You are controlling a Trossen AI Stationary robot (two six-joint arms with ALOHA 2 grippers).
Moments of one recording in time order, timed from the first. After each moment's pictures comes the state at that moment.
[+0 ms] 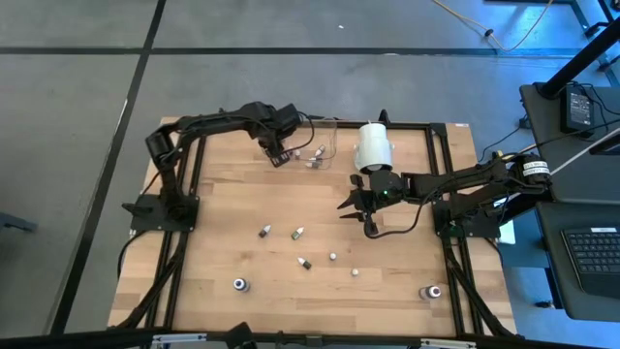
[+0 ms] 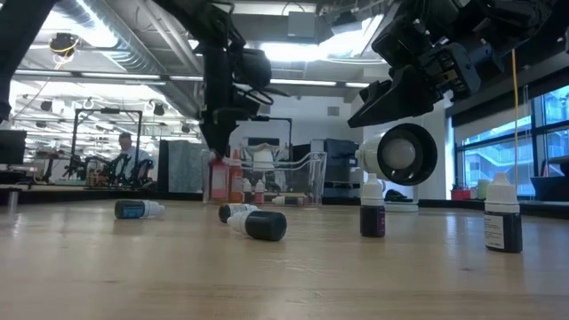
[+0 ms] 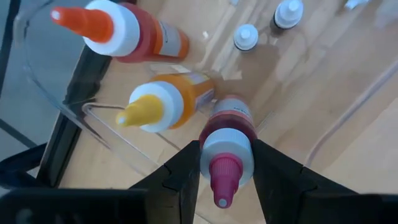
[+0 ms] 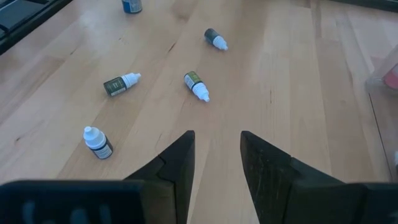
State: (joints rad) left arm 0.55 1.83 1.47 -1.03 -0.21 -0.01; right arm -0.04 1.35 0.59 0.21 -0.21 -0.22
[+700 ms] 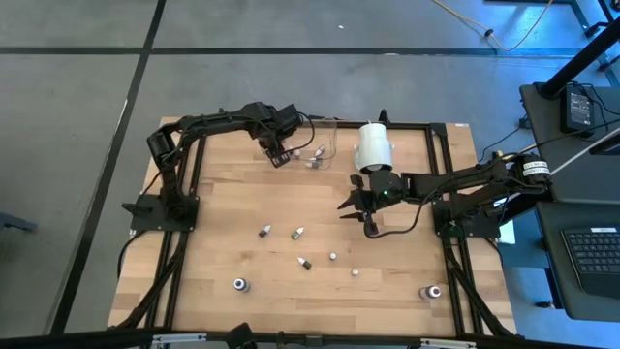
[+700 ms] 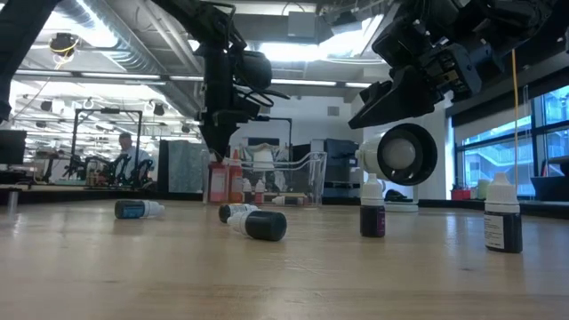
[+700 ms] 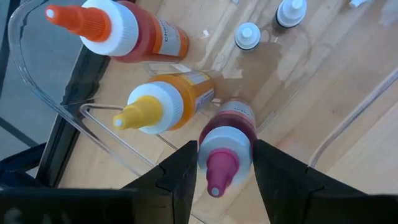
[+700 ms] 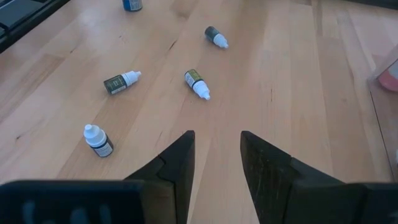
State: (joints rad) left arm 0.55 1.84 1.47 -1.03 -0.22 -0.01; right arm -0.04 1.35 0.59 0.21 -0.21 -0.22
